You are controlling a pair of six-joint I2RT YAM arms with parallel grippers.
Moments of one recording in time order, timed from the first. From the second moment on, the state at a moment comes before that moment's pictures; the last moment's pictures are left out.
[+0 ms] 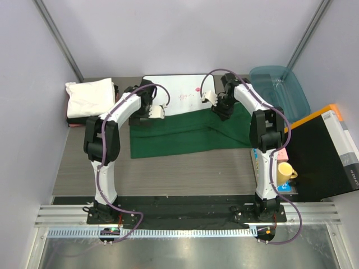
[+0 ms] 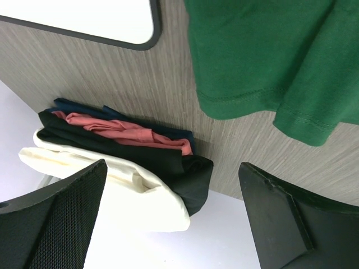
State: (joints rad) left arm -0.33 2.05 1.71 -0.93 -0.32 1.28; right arm 0.22 2.24 1.93 -1.03 -0.25 -1.03
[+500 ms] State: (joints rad) left arm -0.33 2.08 1.74 -0.93 -0.33 1.28; right arm 0.22 2.28 1.95 -1.12 -0.27 -1.11
